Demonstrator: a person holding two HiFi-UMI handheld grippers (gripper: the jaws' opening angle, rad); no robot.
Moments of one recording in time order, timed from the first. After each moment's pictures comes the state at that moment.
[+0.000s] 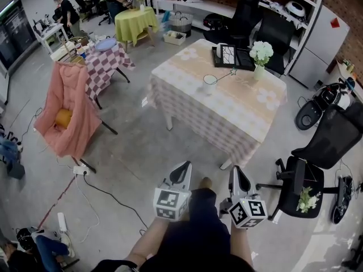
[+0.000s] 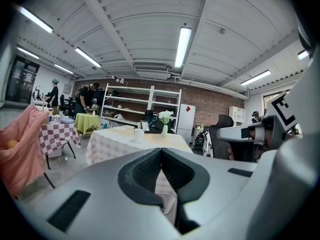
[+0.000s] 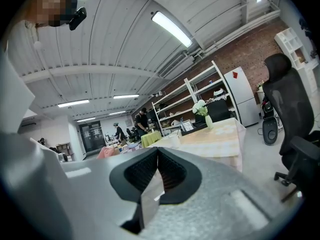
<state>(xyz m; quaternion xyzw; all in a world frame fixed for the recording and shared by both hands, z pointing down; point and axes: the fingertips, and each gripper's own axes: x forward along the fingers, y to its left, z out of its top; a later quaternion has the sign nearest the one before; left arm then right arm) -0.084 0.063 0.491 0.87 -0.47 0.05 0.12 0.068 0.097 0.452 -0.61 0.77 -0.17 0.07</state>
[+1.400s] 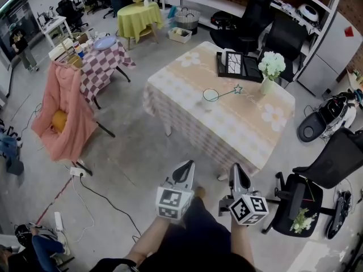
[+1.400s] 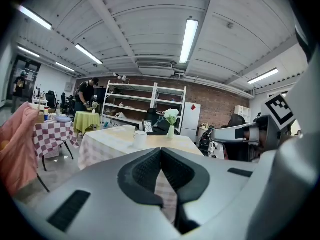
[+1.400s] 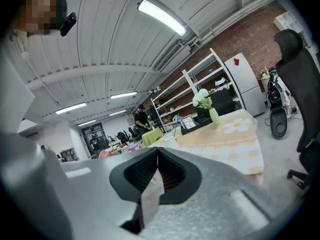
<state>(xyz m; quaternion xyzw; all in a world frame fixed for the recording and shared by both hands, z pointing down) -0.041 -0.062 0.490 0.86 -0.49 0.06 0.13 0.106 -0.045 0.461 -0.59 0.78 -0.22 0.07</state>
